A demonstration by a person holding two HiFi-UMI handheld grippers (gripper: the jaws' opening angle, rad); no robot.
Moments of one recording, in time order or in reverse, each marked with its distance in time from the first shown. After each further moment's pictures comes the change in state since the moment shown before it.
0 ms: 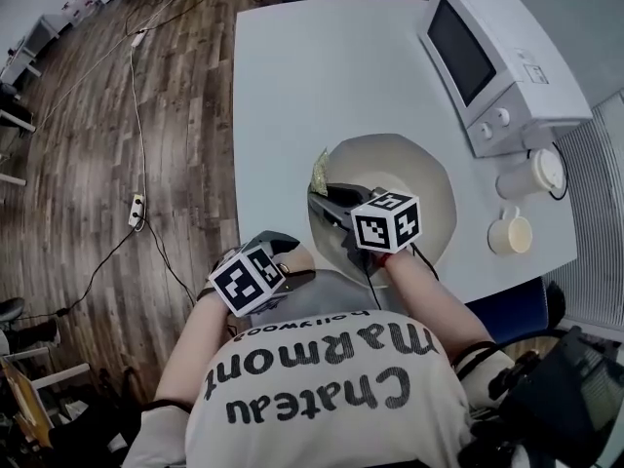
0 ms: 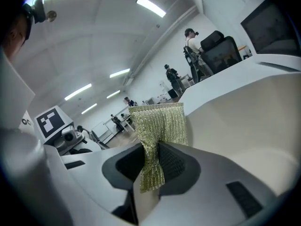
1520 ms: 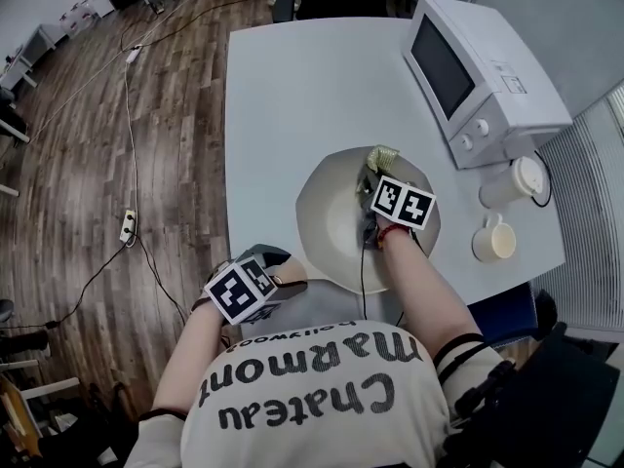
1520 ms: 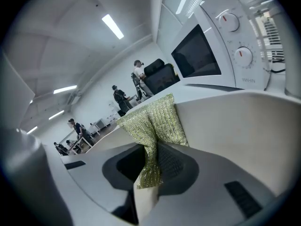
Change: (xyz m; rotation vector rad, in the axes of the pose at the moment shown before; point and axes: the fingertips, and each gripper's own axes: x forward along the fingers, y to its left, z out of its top) left arm 0.004 -0.009 0.003 -0.011 -0.016 0.012; right arm -0.081 -0.167 0.022 0.300 -0.240 -0.604
